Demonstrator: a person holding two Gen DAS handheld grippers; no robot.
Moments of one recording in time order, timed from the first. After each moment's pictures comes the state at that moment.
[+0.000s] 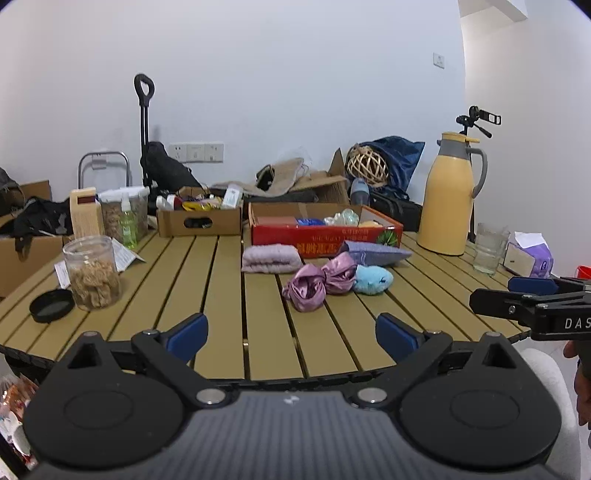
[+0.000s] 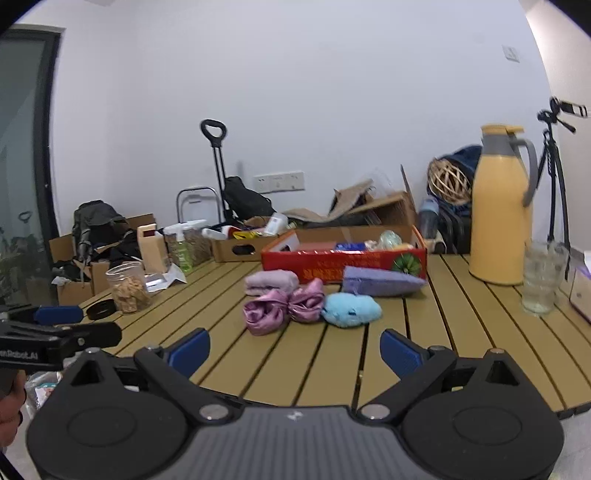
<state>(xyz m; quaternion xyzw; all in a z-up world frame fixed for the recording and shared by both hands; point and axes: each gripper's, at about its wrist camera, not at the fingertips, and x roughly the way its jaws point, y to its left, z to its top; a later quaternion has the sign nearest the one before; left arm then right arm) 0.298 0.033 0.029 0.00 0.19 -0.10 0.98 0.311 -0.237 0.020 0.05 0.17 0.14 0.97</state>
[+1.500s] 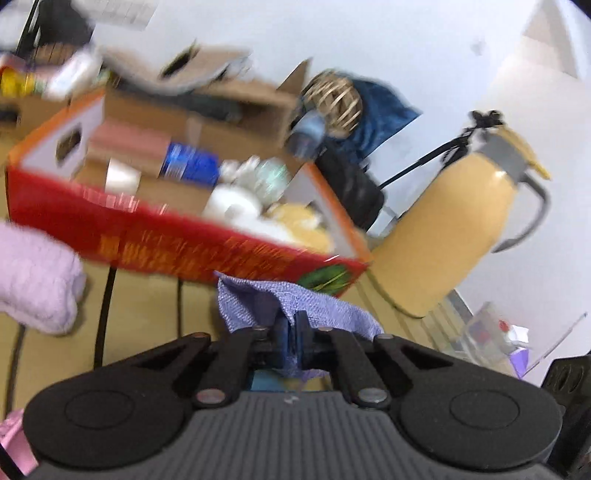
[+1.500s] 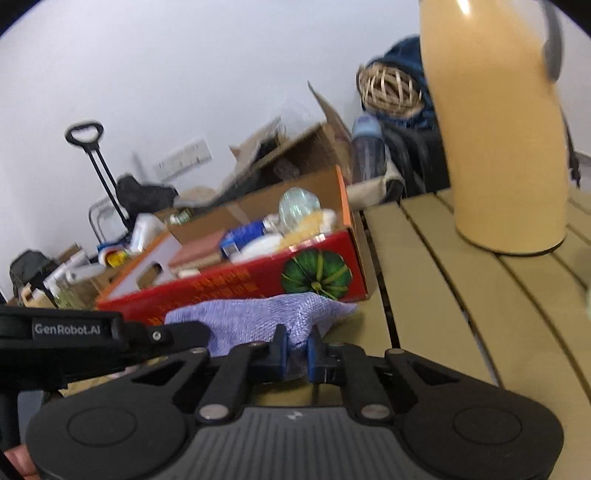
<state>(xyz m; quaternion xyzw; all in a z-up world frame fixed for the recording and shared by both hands) 0.631 -0.107 0.000 -0.17 0.32 -0.23 0.90 0.603 -0.331 -0.036 0.18 0.25 0.08 0.95</state>
